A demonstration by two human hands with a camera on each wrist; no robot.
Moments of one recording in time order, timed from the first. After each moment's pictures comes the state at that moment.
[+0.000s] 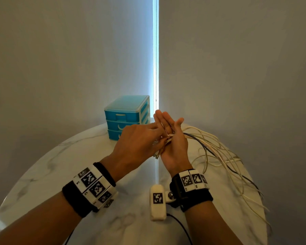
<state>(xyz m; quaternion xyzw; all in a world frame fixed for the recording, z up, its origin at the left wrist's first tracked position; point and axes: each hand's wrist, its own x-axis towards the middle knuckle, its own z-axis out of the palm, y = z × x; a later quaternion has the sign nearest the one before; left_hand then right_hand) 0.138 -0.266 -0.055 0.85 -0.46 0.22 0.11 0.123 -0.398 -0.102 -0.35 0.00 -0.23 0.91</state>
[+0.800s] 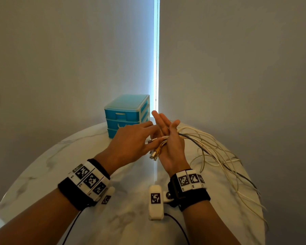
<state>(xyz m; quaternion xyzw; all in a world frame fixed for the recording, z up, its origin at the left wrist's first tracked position) 0.161 -0.257 -0.062 0.87 -0.45 0.17 0.13 0.115 -0.392 -0.100 -0.39 0.00 -0.20 0.90</state>
